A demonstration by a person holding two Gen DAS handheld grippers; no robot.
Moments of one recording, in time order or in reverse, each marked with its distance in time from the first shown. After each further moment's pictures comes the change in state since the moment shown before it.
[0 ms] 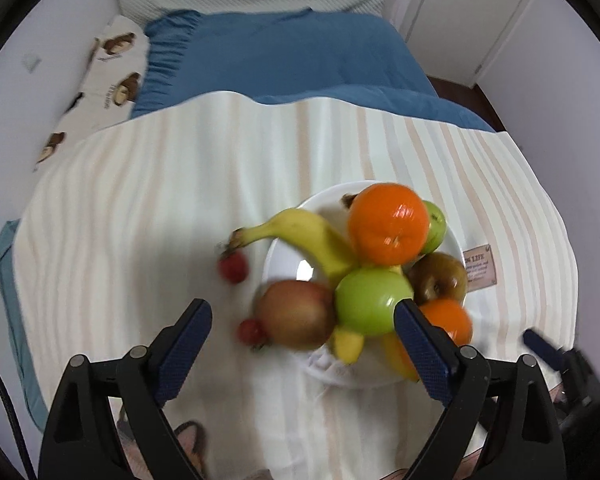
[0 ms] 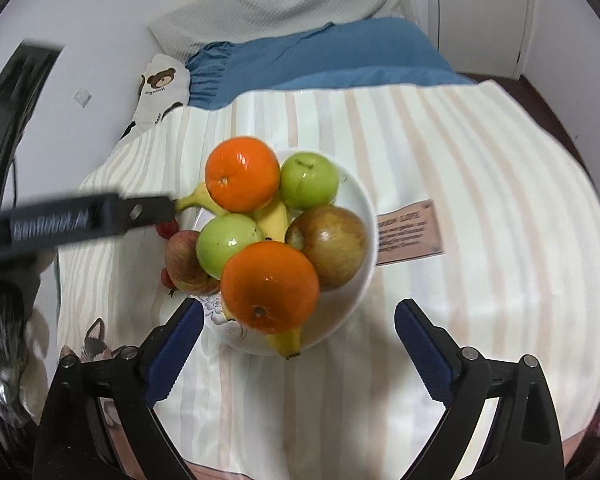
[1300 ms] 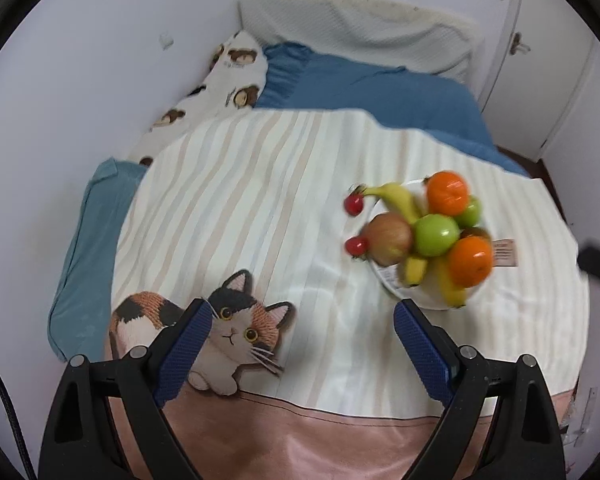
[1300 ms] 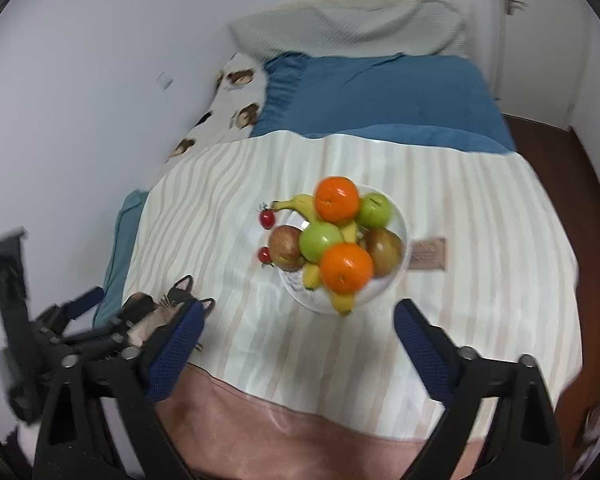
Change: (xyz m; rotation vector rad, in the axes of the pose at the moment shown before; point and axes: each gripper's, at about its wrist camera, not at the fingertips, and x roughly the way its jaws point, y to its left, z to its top) left arm -0.101 0.033 -0.129 -0.258 -0.165 0.222; right arm -0.118 0.047 0.017 -0.225 0.037 0.209
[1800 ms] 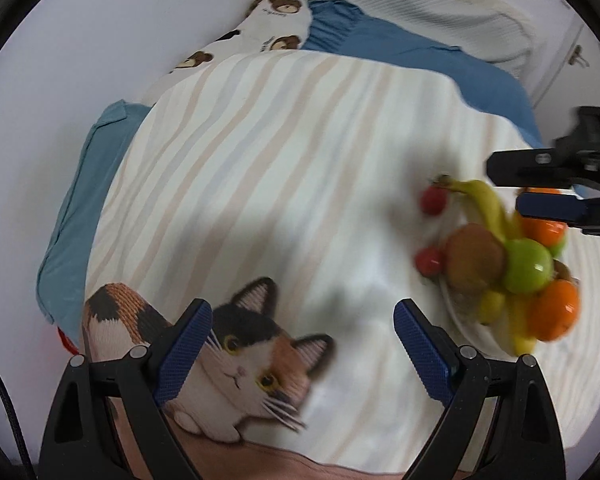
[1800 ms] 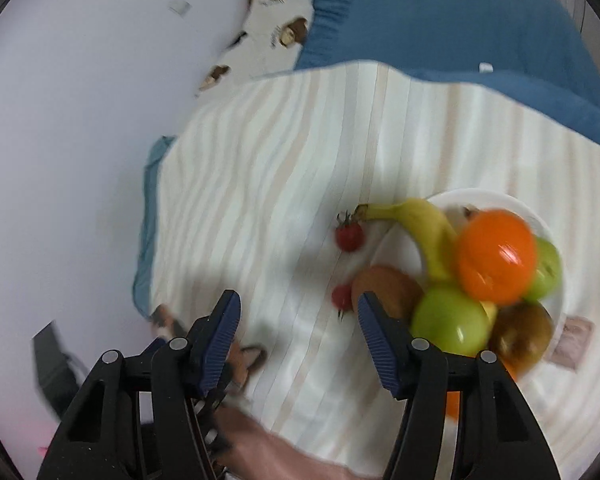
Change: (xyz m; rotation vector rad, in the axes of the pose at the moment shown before) left arm 0.108 0.039 0.027 -0.142 0.134 0.069; right arm 0.216 0.042 0.107 0.035 0.344 0.165
